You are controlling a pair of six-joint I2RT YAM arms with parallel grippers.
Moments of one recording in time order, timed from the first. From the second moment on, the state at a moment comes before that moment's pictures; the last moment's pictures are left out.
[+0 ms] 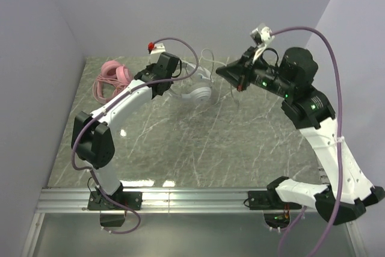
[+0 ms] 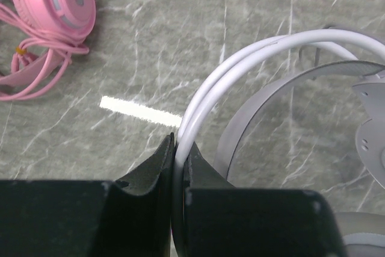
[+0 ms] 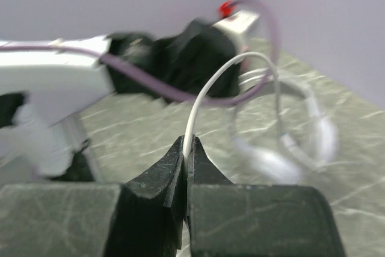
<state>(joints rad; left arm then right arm) -0.55 1.73 1.54 -0.55 -0.63 -0.55 0.50 1.17 1.61 -0.47 -0.45 0.16</state>
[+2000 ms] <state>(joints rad) -0.57 1.36 1.37 -0.76 -0.48 -0.55 0.17 1.37 1.21 -0.30 -0.55 0.31</state>
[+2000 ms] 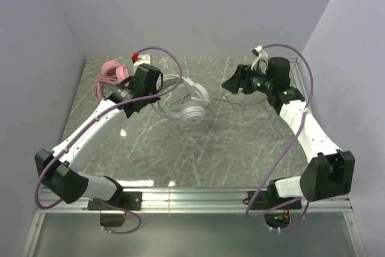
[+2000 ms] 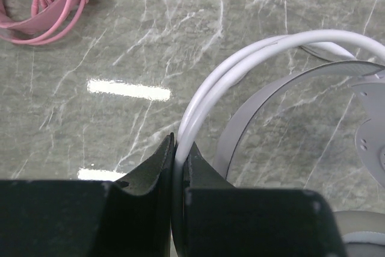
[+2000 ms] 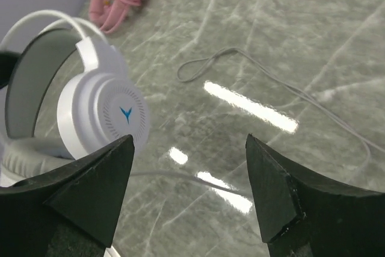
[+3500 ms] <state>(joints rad) -0.57 1.29 1.56 -0.87 -0.40 -0.43 0.32 1.05 0.83 0.15 -0.34 0.17</state>
